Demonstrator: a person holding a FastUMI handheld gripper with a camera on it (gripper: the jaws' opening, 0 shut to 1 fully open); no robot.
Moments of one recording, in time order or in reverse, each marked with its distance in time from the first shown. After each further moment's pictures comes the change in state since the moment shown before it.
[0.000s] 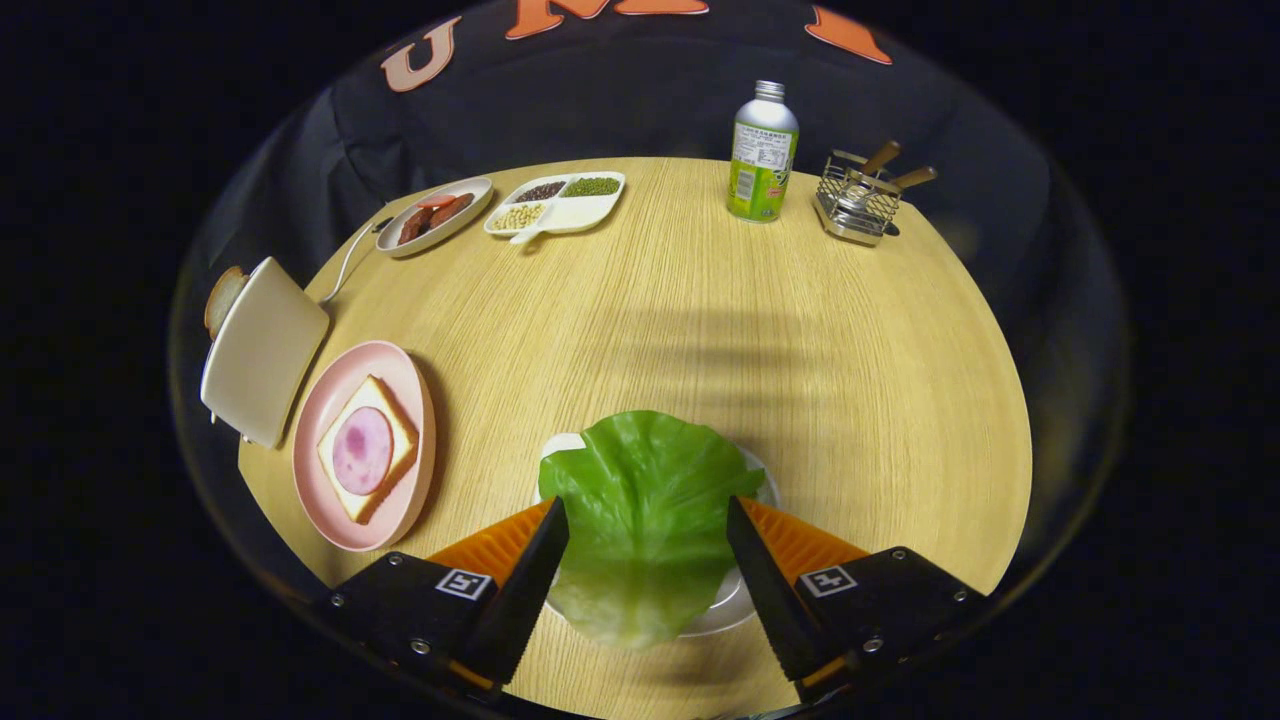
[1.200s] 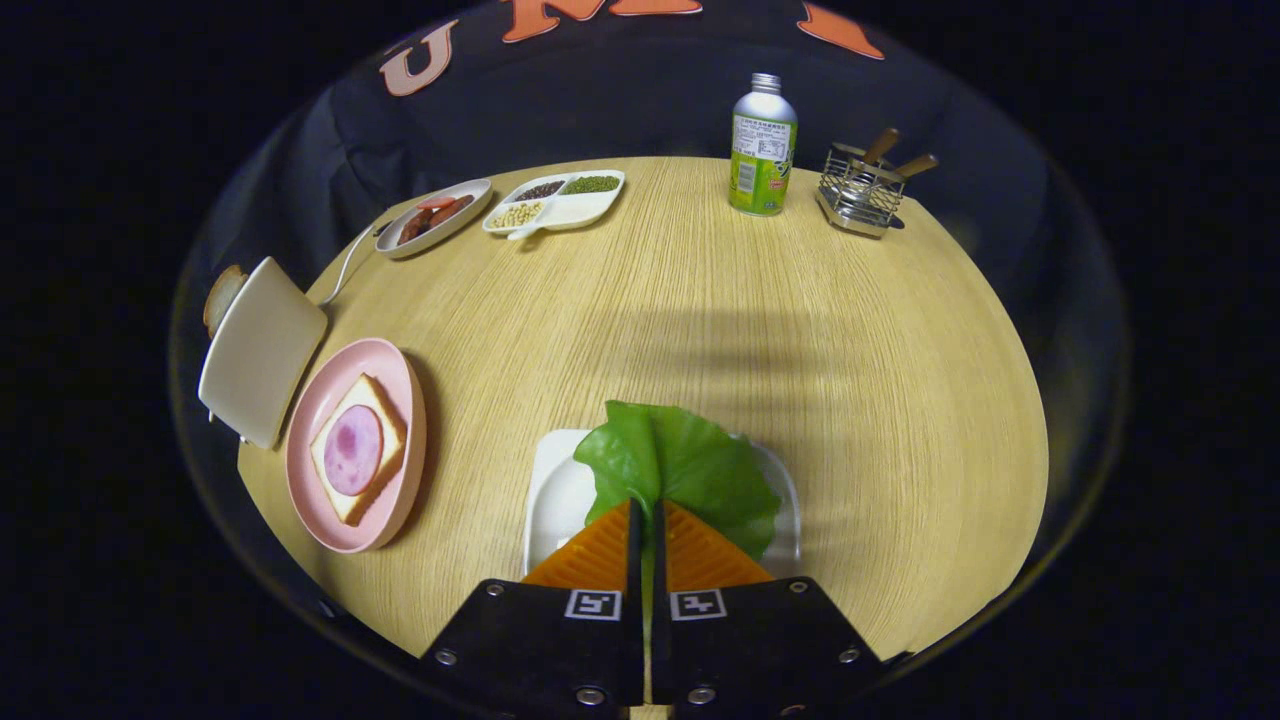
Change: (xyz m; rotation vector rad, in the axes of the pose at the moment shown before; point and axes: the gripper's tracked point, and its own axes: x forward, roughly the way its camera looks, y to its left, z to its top) arm 0.003 -0.002 0.003 0.035 -0.082 0.005
